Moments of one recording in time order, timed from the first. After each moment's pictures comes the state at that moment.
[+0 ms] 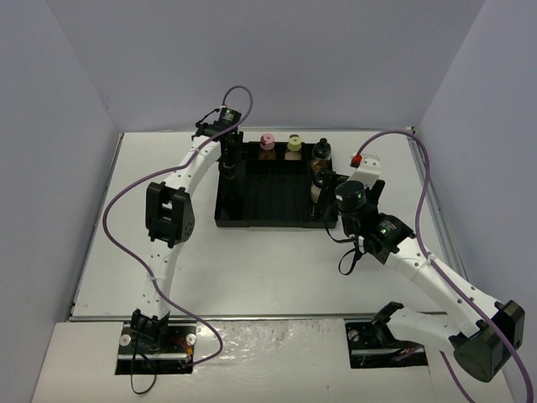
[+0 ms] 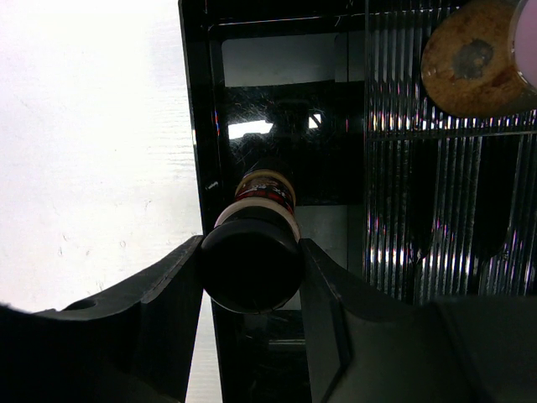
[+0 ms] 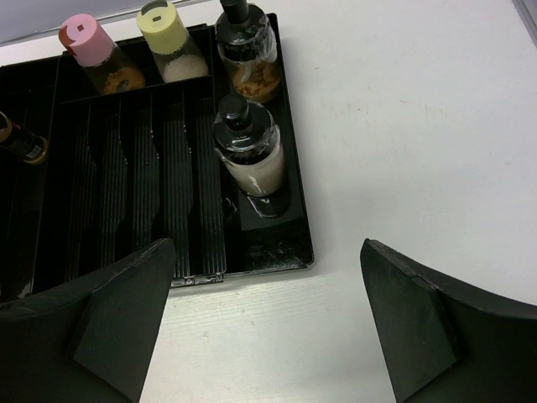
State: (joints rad) left arm -0.35 2.36 2.29 -0.87 -0.16 -0.20; right arm 0.64 1.05 0.90 -0.35 0.65 0.47
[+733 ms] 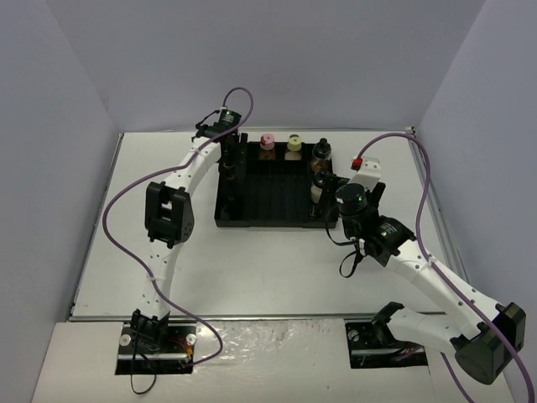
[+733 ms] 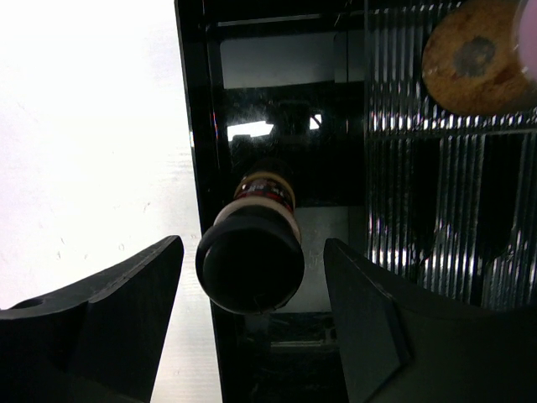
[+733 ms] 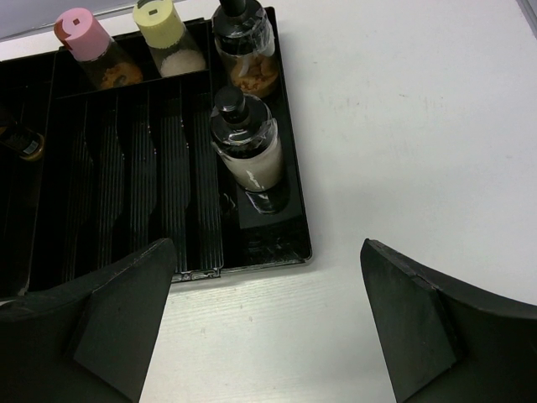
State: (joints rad) left arm -0.35 2.36 2.27 -0.85 -0.16 -0.19; right arm 0.64 1.04 0.88 -0.35 0.65 0.48
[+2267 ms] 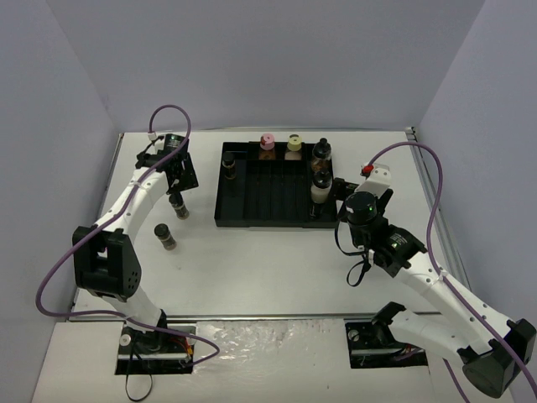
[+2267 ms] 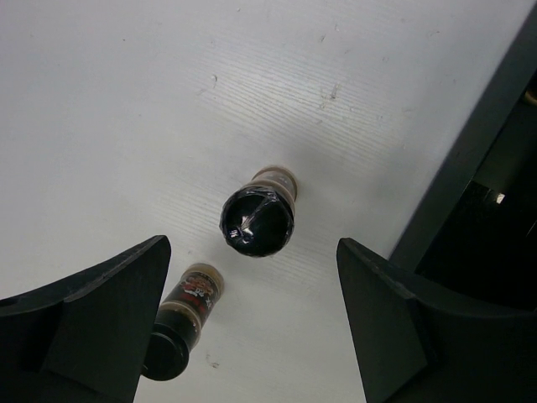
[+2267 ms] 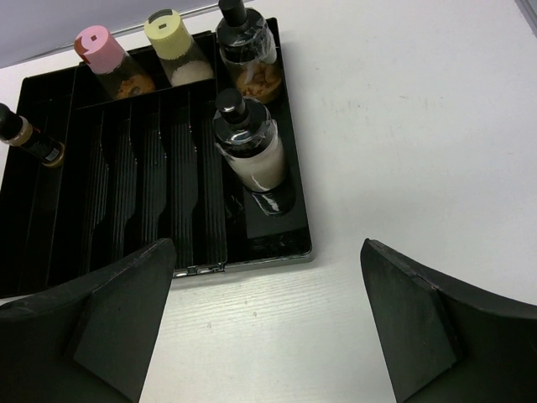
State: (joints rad) left arm -0.20 1.64 1.43 -0.81 -0.39 -0.45; right arm 0.64 0.93 0.82 -0.35 0.65 0.50
